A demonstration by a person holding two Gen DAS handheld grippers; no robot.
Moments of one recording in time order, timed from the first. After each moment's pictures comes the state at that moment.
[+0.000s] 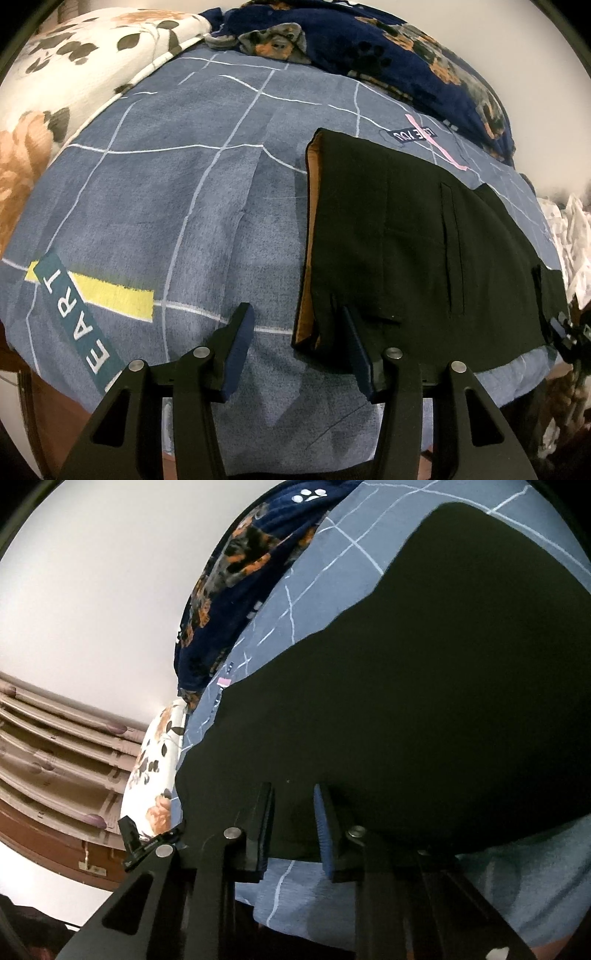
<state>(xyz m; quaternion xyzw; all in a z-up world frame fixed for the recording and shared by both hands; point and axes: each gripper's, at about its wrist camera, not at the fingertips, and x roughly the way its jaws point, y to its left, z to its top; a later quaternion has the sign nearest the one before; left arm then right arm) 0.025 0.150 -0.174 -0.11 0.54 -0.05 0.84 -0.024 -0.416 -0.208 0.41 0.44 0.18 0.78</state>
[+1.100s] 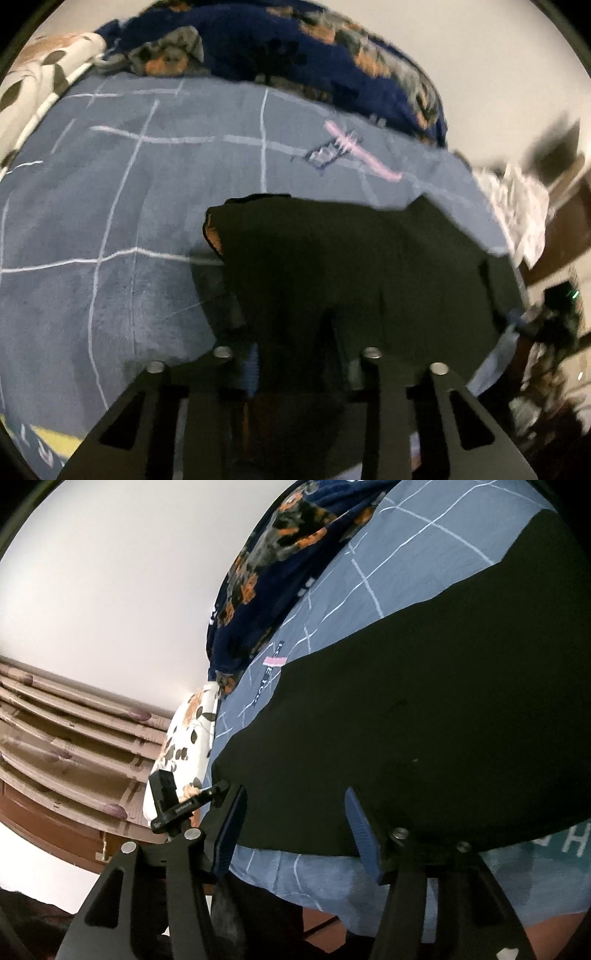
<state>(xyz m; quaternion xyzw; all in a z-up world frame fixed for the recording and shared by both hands) 0.106 0.119 -0.152 -0.12 0.52 -0.21 0.82 0.000 -0.343 -0.184 0.42 0.44 0.24 0.76</state>
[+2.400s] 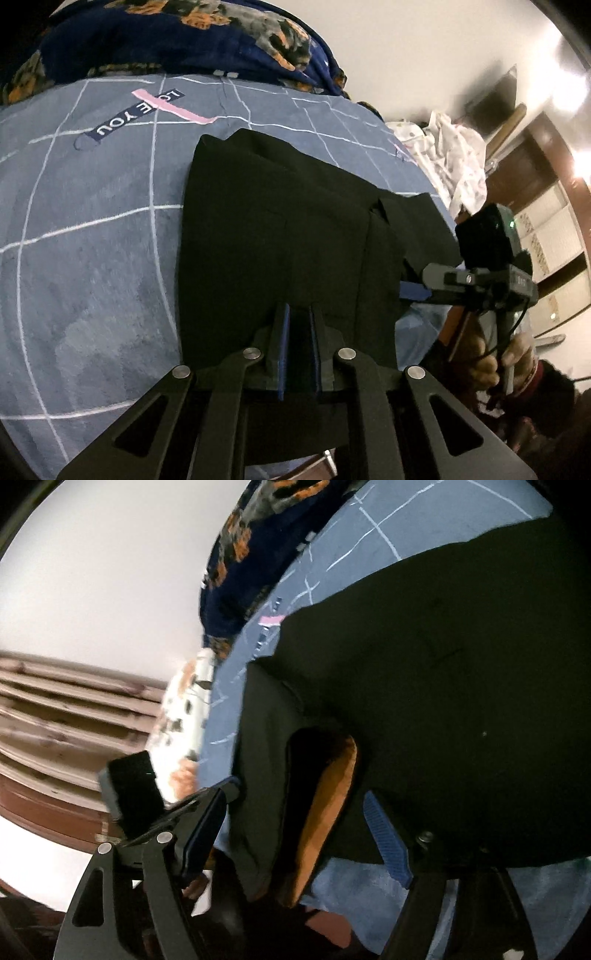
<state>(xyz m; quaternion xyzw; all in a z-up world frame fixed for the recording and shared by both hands) 0.043 -0.035 -0.161 -0.10 0.52 -0.36 0.77 0.016 -0.307 -0.206 0.39 0.50 0.25 0.73</state>
